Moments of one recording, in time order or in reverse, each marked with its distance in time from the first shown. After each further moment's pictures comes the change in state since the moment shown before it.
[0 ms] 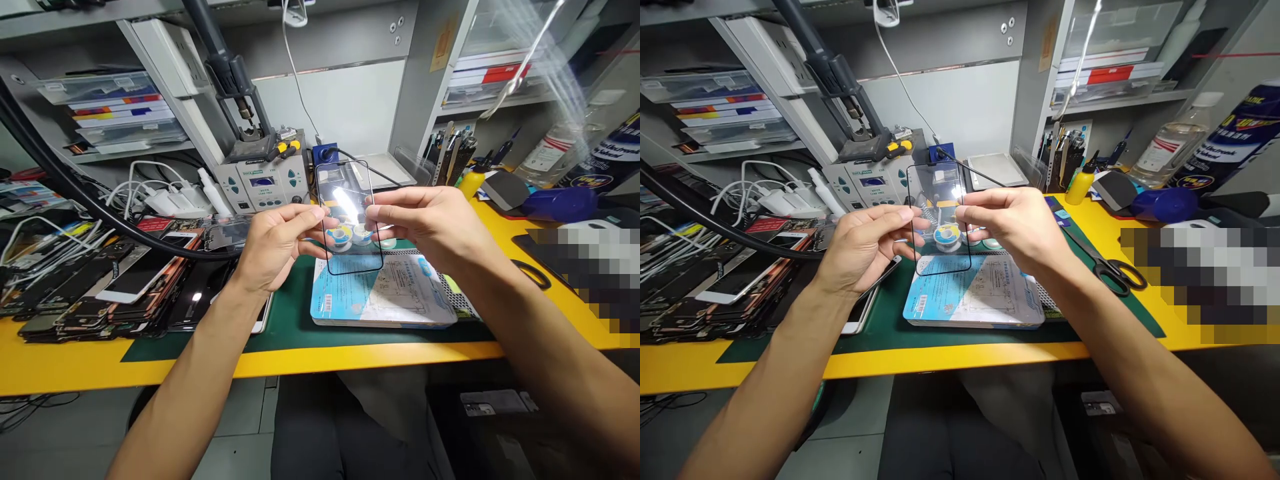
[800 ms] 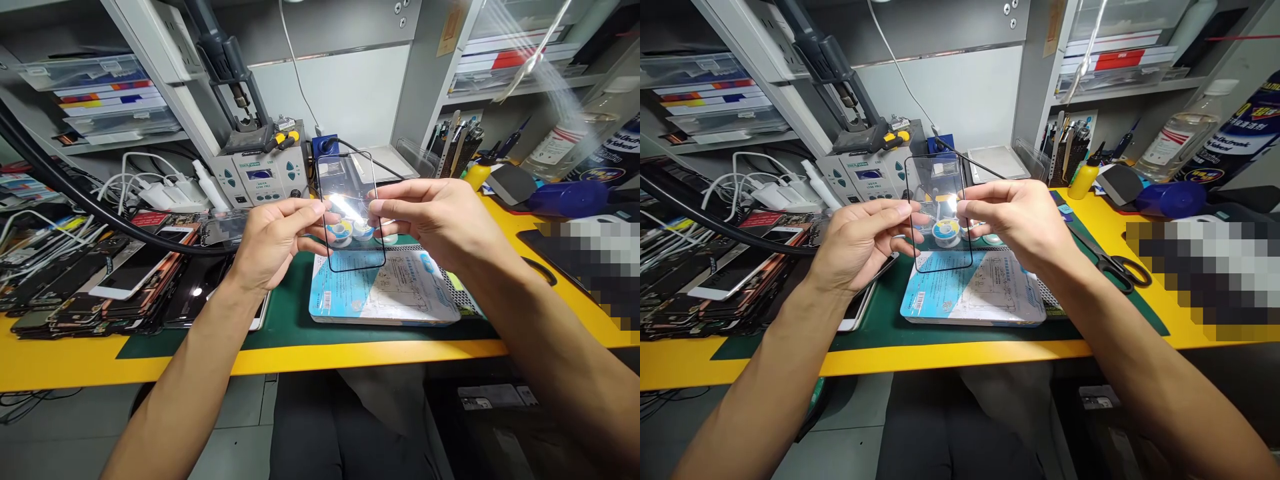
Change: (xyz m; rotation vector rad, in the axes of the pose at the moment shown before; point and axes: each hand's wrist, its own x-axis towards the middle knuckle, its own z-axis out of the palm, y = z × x) left_hand 0.000 -0.001 0.000 0.022 0.002 0.011; right_hand 0.001 0.001 0.000 0.006 0.015 -0.015
